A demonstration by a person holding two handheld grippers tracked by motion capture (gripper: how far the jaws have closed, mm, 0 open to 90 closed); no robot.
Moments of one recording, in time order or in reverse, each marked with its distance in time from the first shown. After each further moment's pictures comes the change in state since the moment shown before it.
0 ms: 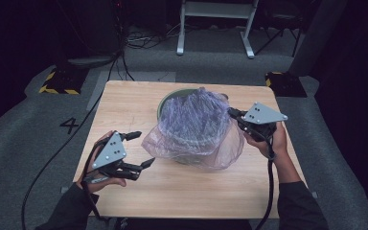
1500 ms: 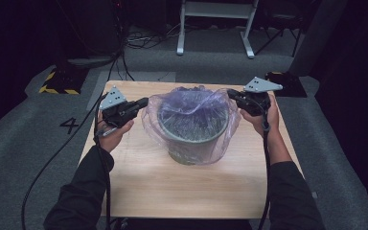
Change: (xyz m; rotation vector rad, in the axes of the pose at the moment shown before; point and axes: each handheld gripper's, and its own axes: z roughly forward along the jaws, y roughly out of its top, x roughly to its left) left arm 0.119 -0.004 0.057 -0.069 0.168 -0.291; right arm -0.060 -0.012 0.060 0.046 -0.003 0.234
